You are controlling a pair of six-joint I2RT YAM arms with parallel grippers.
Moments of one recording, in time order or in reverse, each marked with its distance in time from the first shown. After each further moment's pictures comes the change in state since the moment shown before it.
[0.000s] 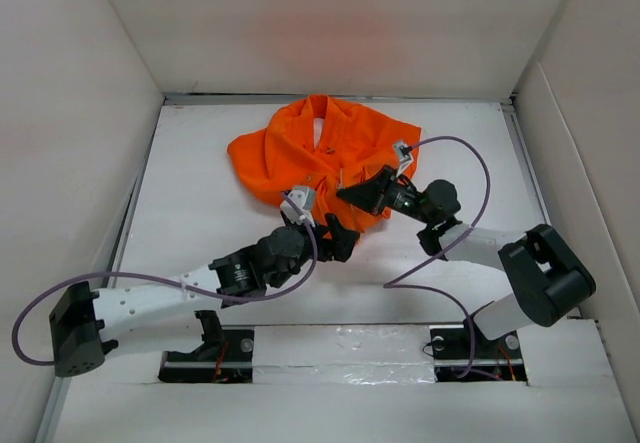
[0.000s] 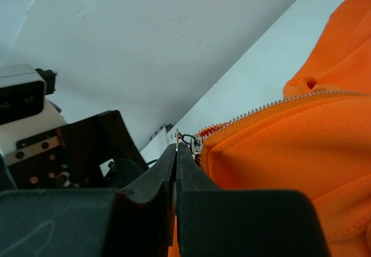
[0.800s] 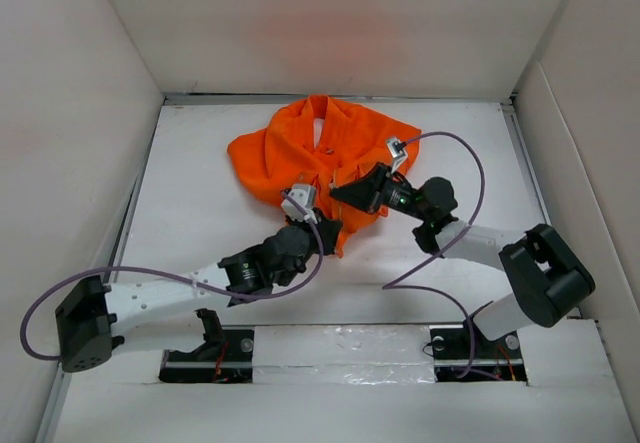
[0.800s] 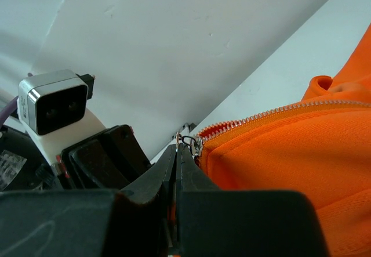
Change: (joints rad) left arm 0.000 0.113 0.005 0.091 -0.116 0.060; right arm 0.048 0.000 0.030 0.032 -0.005 0.071
